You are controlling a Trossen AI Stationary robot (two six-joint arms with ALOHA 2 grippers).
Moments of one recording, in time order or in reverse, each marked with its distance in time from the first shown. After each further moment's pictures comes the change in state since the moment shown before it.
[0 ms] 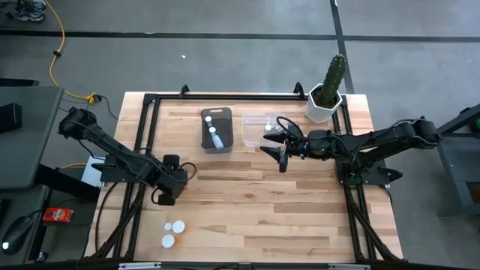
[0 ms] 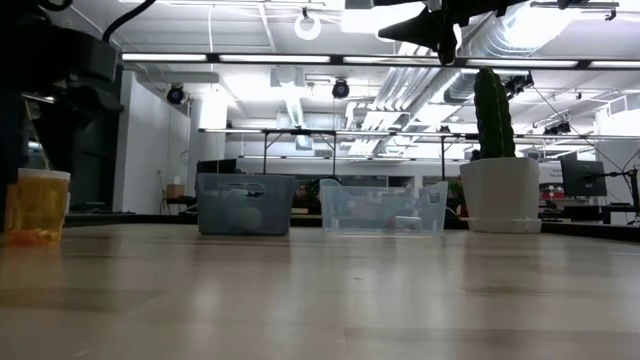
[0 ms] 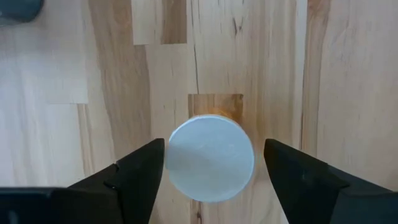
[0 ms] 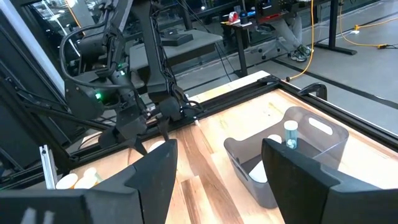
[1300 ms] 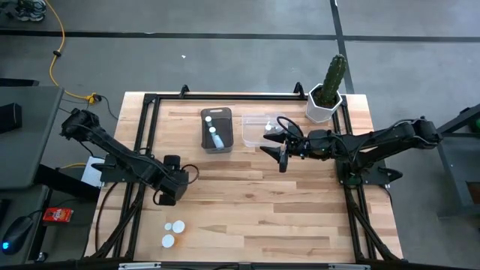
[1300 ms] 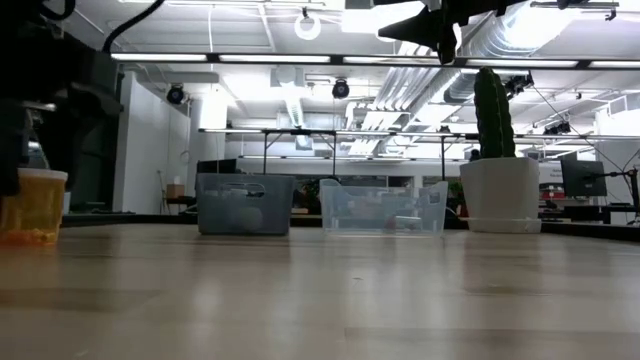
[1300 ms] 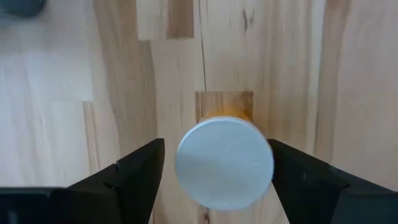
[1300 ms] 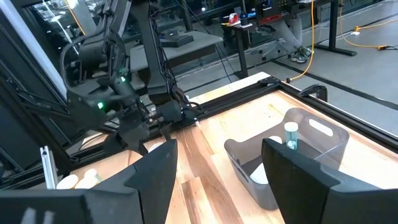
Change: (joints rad) left arm -0.002 0.042 0.000 0.000 -0.023 0.001; right arm 0.000 0.000 0.000 0.006 0.000 -0.002
